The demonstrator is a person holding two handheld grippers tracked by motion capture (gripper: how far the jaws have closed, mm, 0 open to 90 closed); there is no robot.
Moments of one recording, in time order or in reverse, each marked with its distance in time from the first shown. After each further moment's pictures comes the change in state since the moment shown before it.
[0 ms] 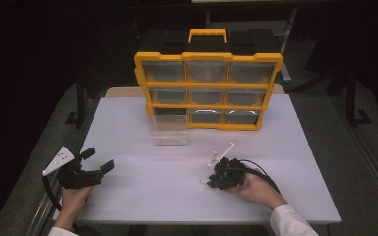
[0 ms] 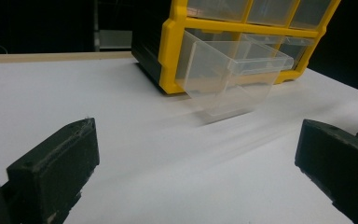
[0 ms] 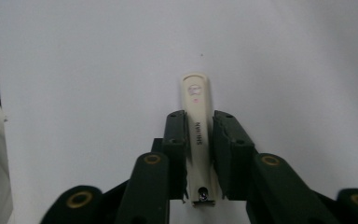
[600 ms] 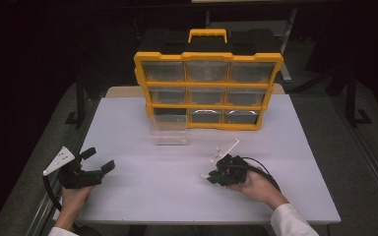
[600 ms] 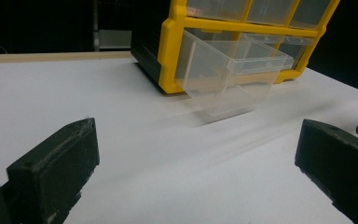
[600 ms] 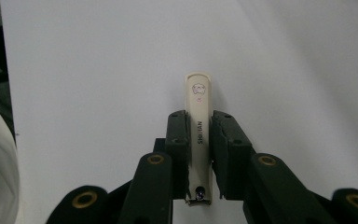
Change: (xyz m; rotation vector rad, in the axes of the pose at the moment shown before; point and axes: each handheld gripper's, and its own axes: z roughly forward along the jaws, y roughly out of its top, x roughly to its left) left arm 0.000 0.000 0.000 0.000 -0.002 -0.001; right arm -0.002 0.003 -0.014 -0.067 -0.015 0.017
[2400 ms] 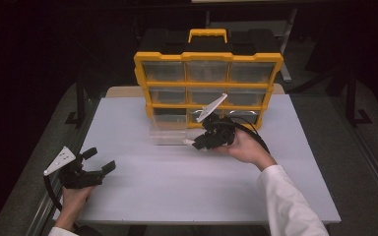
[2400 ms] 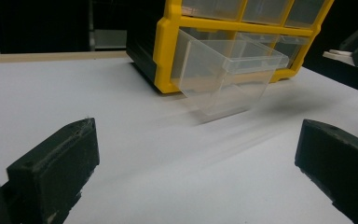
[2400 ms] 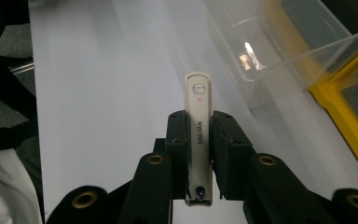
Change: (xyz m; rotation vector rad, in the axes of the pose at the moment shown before) left arm 0.000 0.000 0.001 -0.002 -0.016 0.002; right arm -0.034 0.101 -0.045 -0.050 0.036 -0.019
